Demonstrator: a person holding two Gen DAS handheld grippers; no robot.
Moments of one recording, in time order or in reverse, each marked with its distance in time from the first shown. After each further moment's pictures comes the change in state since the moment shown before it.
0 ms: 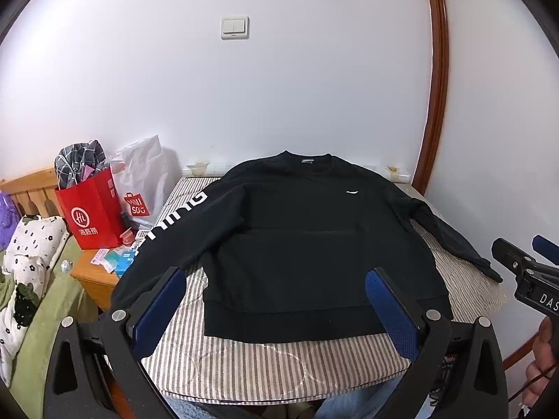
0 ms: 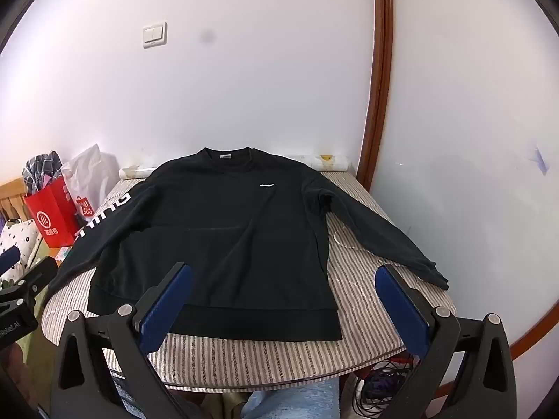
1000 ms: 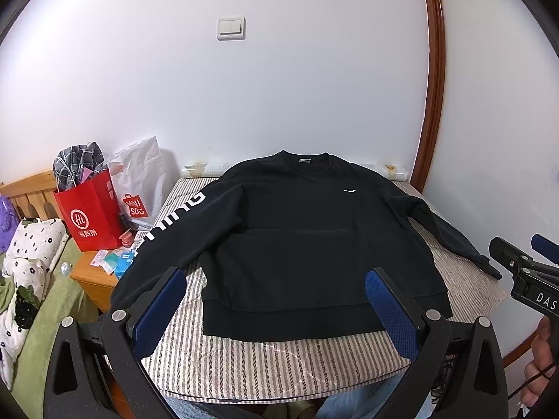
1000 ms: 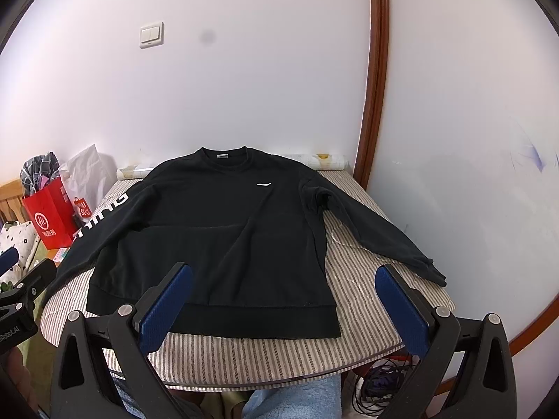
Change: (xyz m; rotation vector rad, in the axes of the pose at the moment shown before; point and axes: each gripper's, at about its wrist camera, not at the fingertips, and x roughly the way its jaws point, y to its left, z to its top) left arm -0.002 -0.001 0.006 0.006 -0.003 -0.004; right arm -0.003 -0.002 0.000 0.005 0.014 -0.009
